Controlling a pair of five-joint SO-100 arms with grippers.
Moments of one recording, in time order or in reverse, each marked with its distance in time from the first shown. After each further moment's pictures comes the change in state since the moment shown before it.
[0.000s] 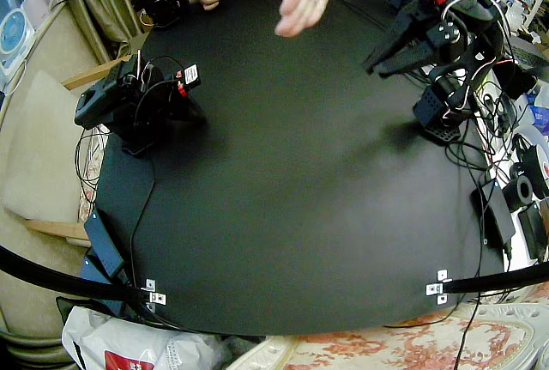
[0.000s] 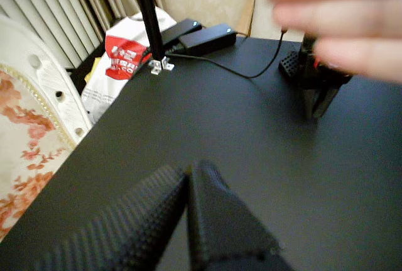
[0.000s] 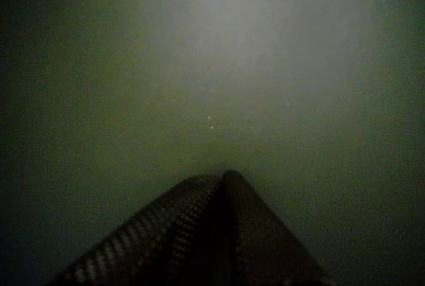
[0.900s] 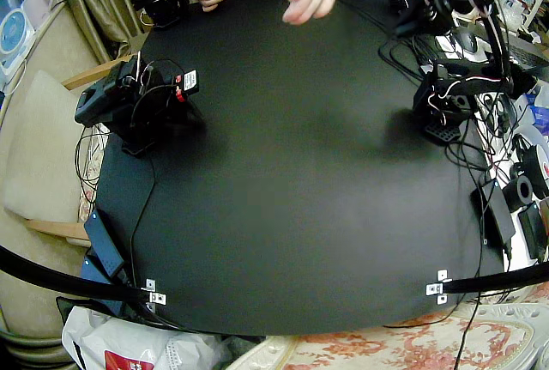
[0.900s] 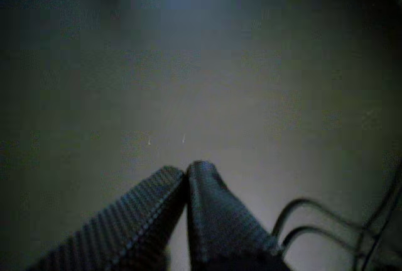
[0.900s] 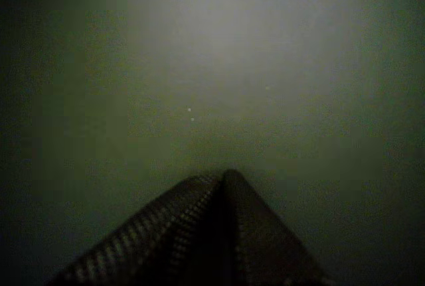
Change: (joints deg) arm 0 44.1 14.4 12.7 30.5 -18.6; arm 1 3.3 0.0 0.0 1.1 2.6
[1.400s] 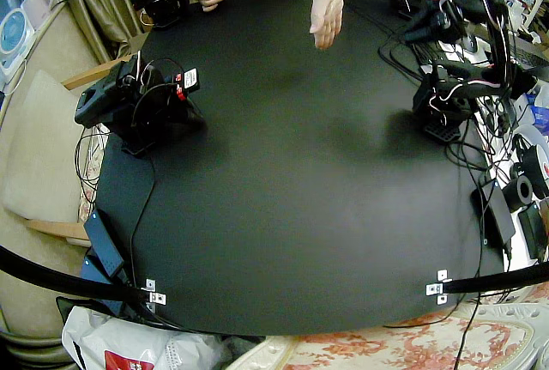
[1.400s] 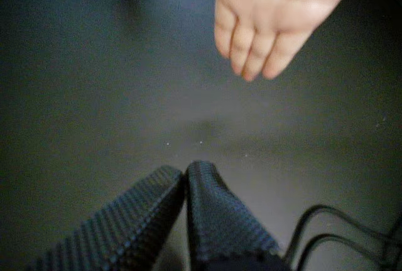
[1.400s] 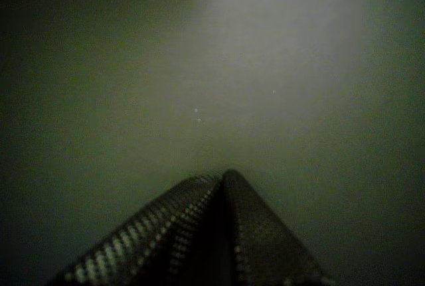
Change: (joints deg) arm 0 -4.3 9.8 3.3 1.4 6.3; arm 1 -1.0 0.1 0.0 0.0 -1.1
